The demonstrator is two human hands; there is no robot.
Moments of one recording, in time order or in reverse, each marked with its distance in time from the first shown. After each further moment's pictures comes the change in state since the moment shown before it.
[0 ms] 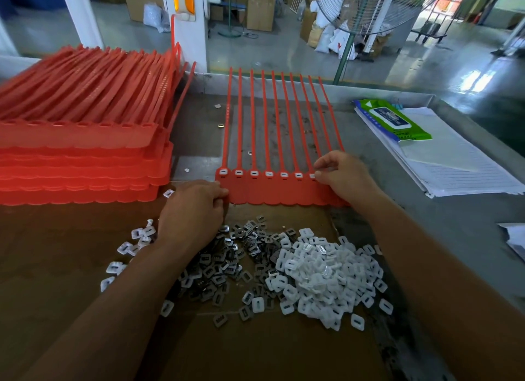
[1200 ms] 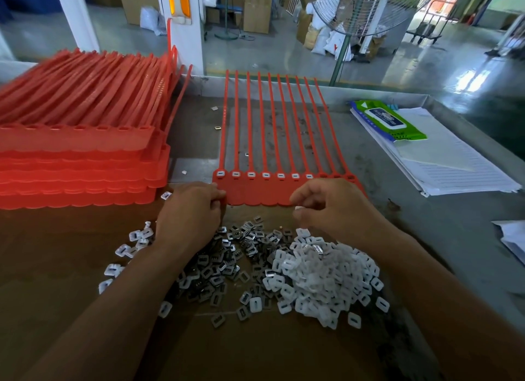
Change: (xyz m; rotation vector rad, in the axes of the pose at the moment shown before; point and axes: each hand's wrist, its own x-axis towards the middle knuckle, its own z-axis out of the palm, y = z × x) left_hand 0.000 -0.001 0.001 0.007 0.012 0.012; right_hand -0.073 -0.034 -0.009 0.014 -0.240 -0.228
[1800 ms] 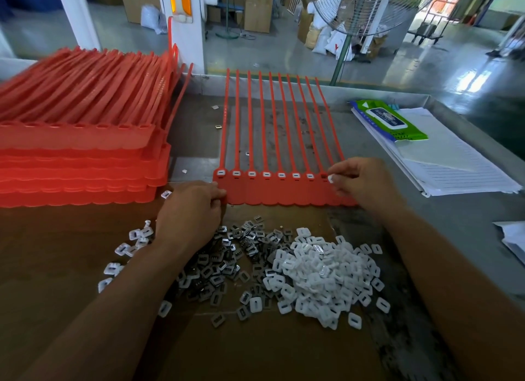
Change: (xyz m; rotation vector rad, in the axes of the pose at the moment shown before) left_hand -0.001 0.001 -0.001 -0.003 -0.006 -0.010; right_hand 0.037 0.060 -0.024 0.117 0.290 0.196
